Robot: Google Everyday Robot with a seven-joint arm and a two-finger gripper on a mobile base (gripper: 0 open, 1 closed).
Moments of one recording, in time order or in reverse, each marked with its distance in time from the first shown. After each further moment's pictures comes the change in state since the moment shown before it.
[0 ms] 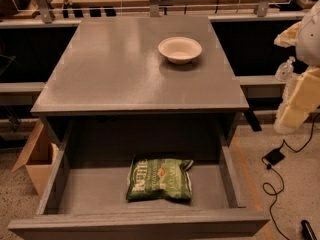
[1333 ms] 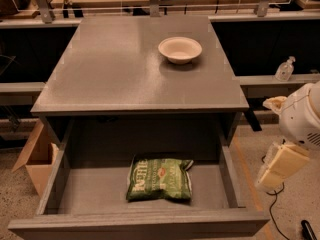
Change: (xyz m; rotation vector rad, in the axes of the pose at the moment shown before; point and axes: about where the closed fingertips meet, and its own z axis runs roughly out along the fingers) arm 0.031 0.072 0.092 -0.074 -0.080 0.107
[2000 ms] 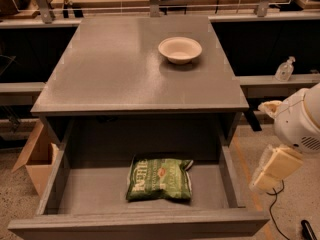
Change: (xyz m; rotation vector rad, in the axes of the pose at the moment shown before) arm -0.001 0.004 0.013 -0.020 -0.030 0.008
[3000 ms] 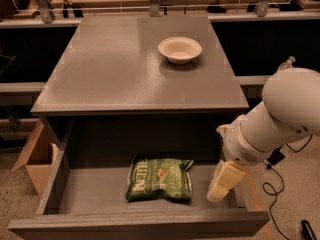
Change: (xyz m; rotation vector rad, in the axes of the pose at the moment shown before) arm -0.030 0.020 0.112 -0.139 -0.023 -0.014
